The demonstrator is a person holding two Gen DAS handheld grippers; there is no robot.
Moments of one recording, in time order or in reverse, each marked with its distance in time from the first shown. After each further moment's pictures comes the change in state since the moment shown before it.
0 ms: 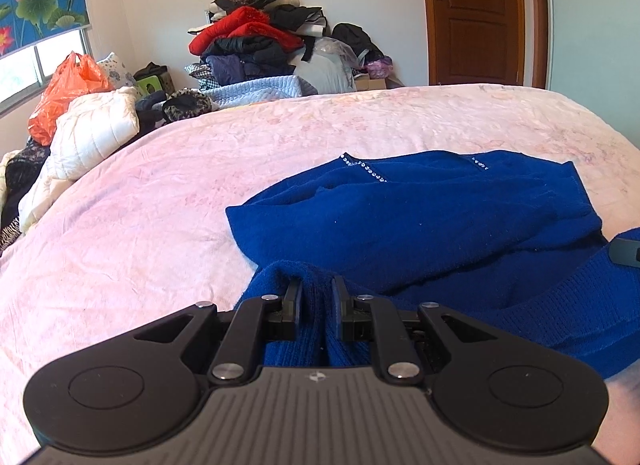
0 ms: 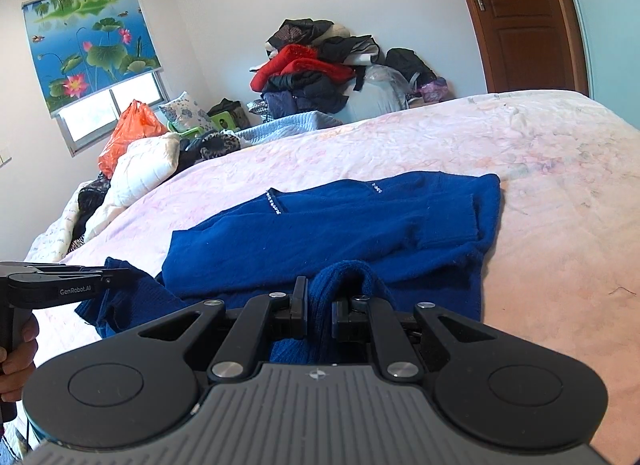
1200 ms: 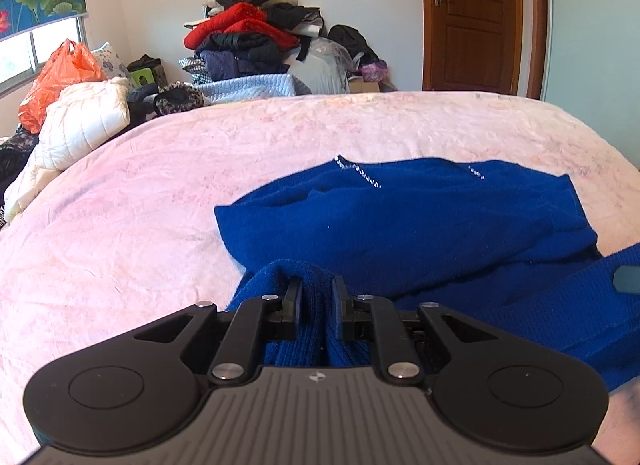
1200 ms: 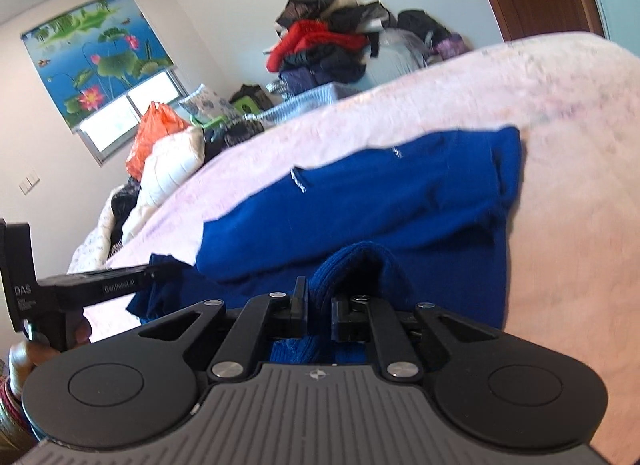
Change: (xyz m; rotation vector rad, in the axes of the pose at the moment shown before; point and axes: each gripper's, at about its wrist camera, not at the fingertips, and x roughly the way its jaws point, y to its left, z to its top) left arm 0.007 0.009 0.004 -0.046 -0.008 -0.049; right arm -0.002 -0.018 0.005 0.120 0.062 0.137
